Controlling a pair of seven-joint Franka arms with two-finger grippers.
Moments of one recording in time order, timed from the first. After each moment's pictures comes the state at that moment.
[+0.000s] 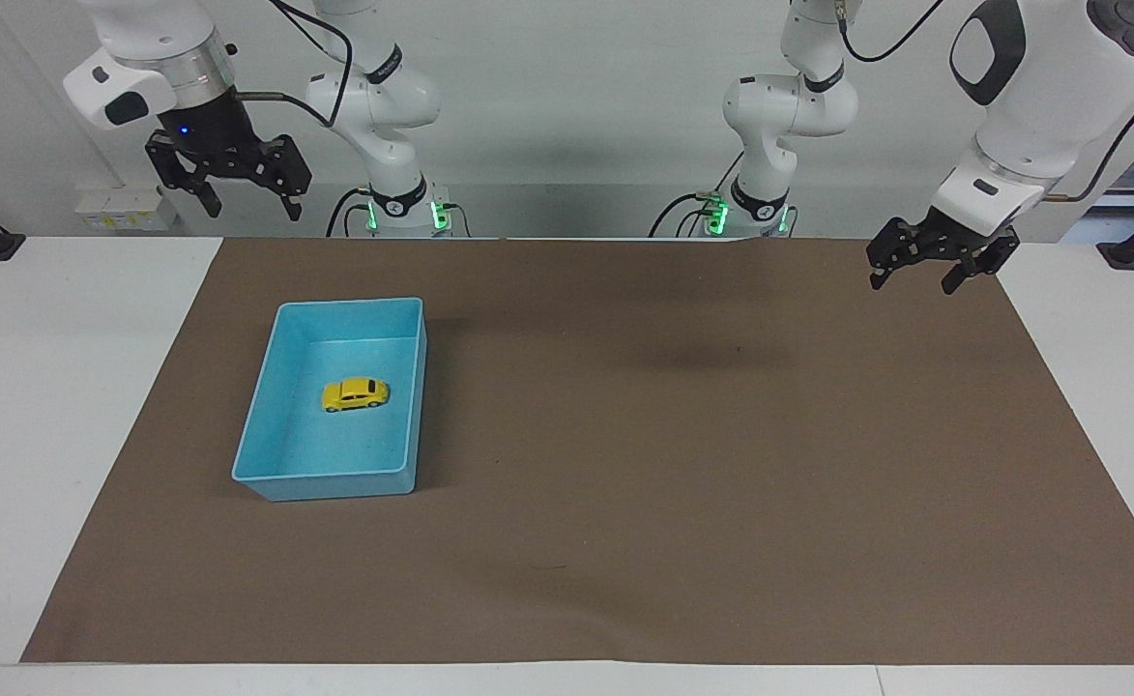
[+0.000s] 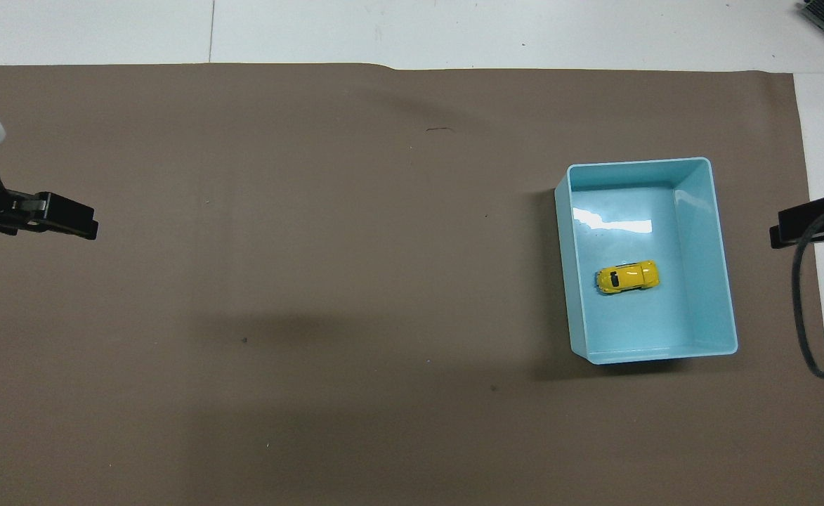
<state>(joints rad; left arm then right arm) -0.15 0.03 0.08 -1.57 -0.03 1.57 0.06 0.06 0.02 -0.05 -1.36 -0.03 1.36 0.05</state>
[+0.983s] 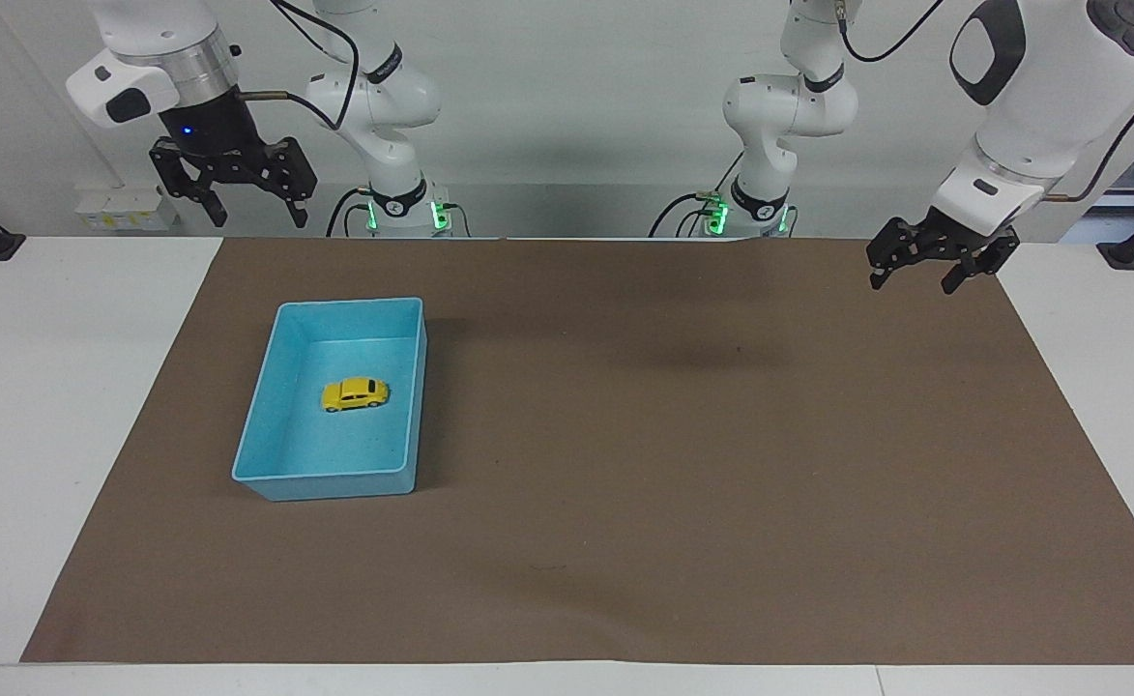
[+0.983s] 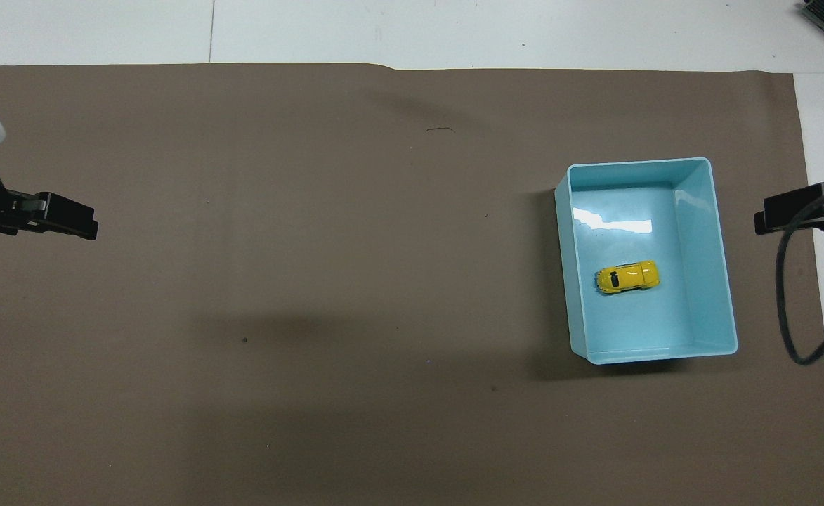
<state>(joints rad) -0.15 0.03 0.08 -1.57 -0.03 1.57 0.06 0.06 0.02 -0.05 -1.39 0.00 1.43 0.05</state>
